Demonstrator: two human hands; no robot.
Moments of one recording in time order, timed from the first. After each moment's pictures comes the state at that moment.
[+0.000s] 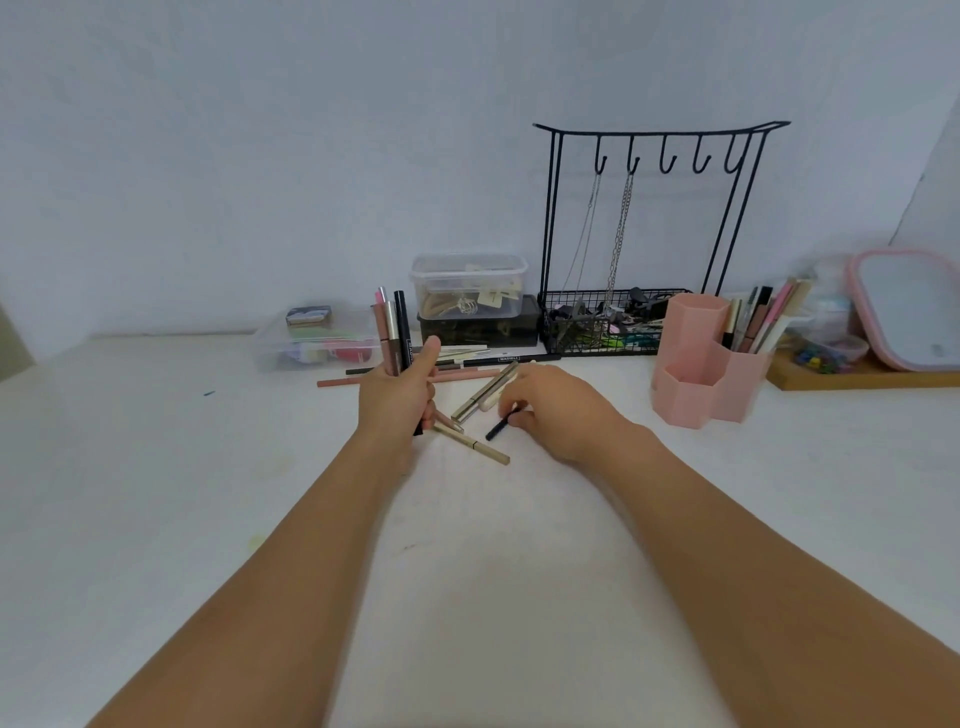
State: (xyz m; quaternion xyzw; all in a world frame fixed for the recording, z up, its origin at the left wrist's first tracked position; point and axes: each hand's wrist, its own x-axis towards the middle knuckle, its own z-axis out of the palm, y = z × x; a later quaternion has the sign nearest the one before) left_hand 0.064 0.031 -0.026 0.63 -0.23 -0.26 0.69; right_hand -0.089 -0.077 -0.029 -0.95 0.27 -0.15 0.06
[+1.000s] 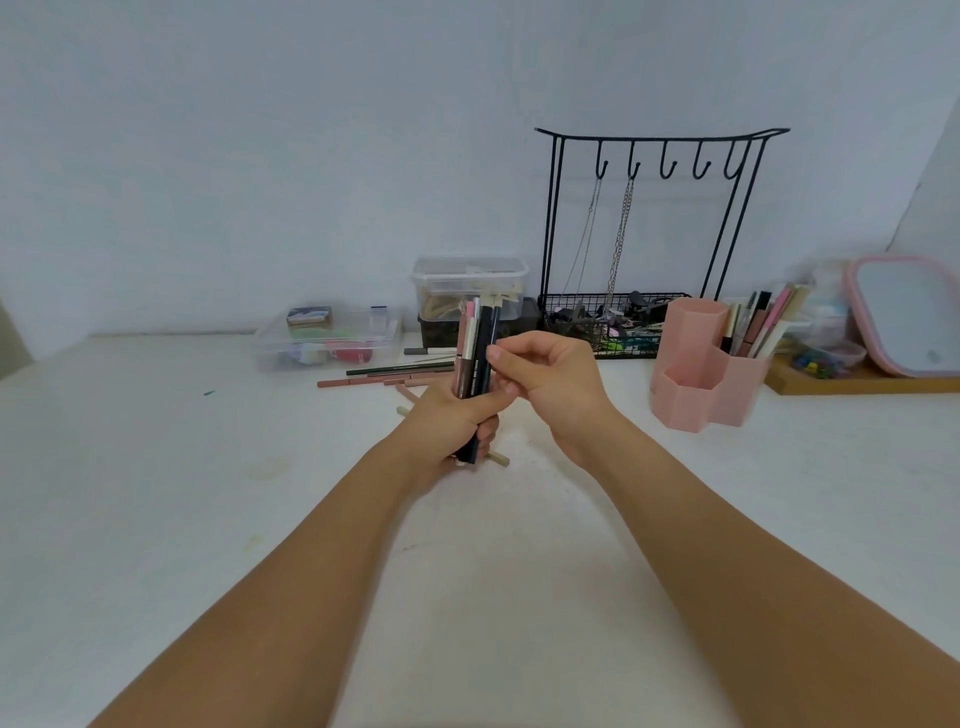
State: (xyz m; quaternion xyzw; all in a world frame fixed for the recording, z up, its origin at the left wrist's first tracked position) left_hand 0.034 0.036 -0.029 0.56 -0.43 -0.40 0.59; right_hand -0.079 -0.043 -0.007 -0.65 0.22 -0.44 0.58
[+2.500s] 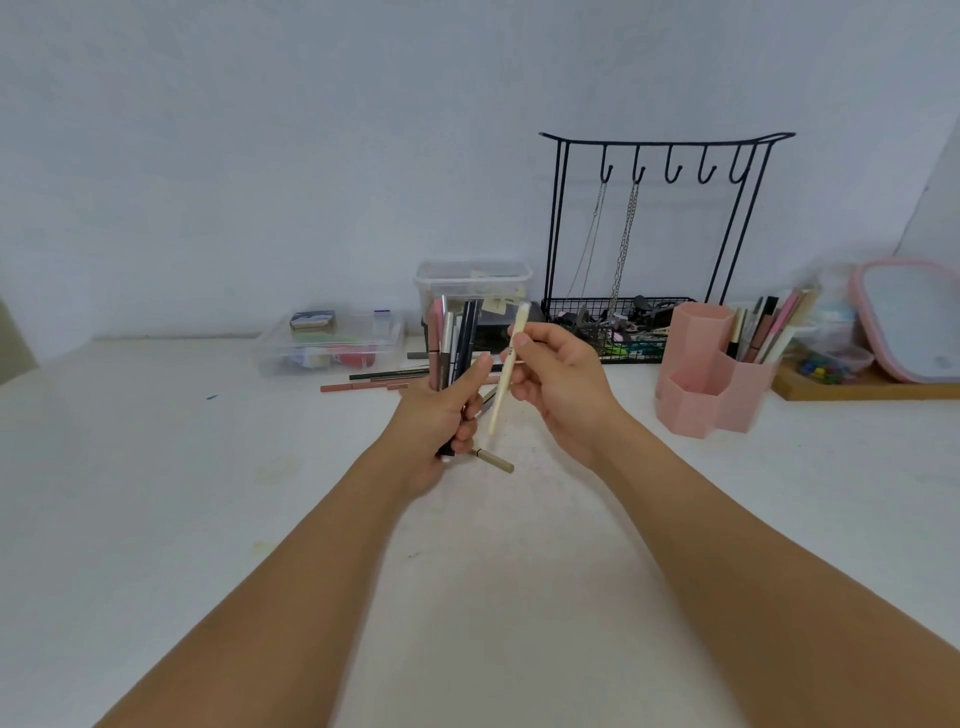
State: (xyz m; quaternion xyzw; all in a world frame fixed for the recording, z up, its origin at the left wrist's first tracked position) left_hand 0.043 0.035 -0.026 0.55 -0.34 -0.39 0.66; right_hand -0.076 -0.053 -0.007 -0.59 0.18 -0.44 0.65
